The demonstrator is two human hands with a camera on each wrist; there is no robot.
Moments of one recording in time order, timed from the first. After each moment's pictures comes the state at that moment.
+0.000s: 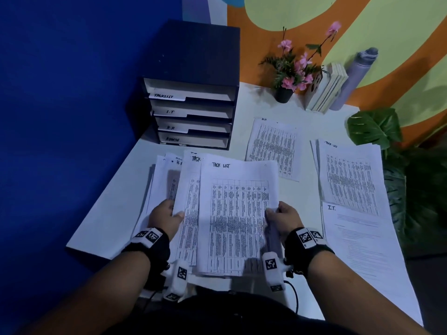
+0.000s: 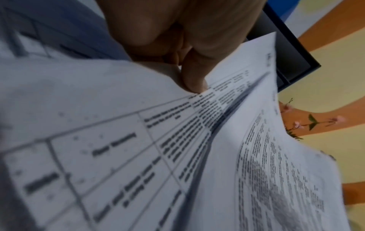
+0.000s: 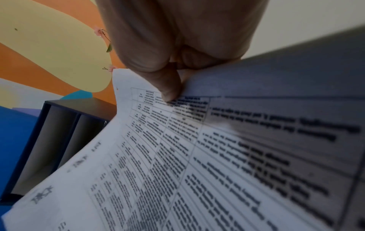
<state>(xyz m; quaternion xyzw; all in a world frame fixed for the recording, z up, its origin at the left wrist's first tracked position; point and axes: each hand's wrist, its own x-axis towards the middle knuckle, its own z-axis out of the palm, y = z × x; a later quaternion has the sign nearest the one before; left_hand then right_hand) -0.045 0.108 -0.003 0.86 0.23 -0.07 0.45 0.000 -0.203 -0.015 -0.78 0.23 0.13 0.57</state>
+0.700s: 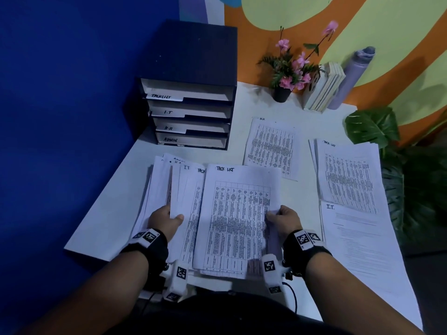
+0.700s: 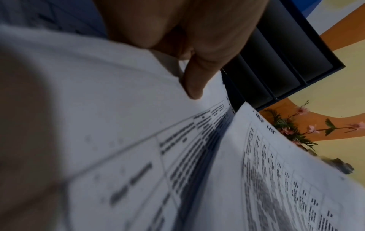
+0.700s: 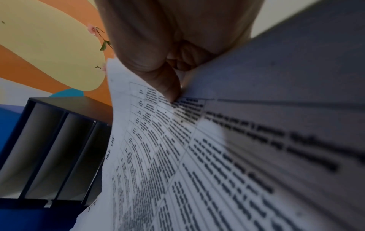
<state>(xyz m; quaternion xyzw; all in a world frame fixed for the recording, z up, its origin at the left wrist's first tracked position) -0.043 0.112 -0.013 0.83 0.28 -0.13 0.45 0.001 -0.209 -0.025 -0.81 0.25 0.11 0.52</state>
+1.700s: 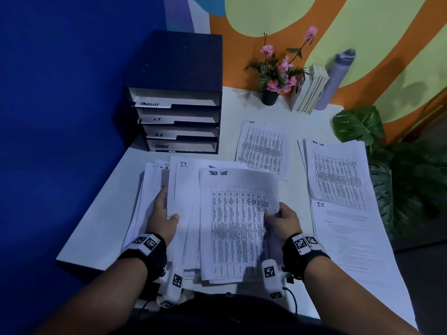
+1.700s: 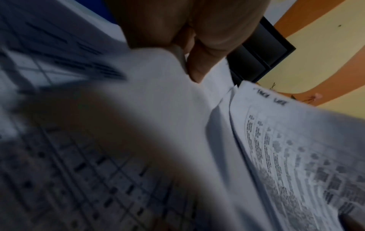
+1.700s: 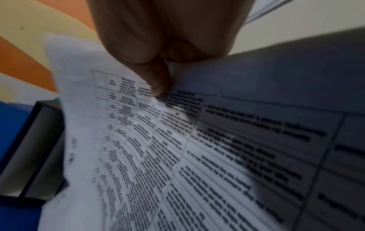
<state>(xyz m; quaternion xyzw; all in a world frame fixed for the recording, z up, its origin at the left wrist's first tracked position) -0.046 0.089 0.012 0.80 0.22 -0.03 0.56 -0.016 -0.221 -0.005 -0.75 0.22 0.08 0.62</state>
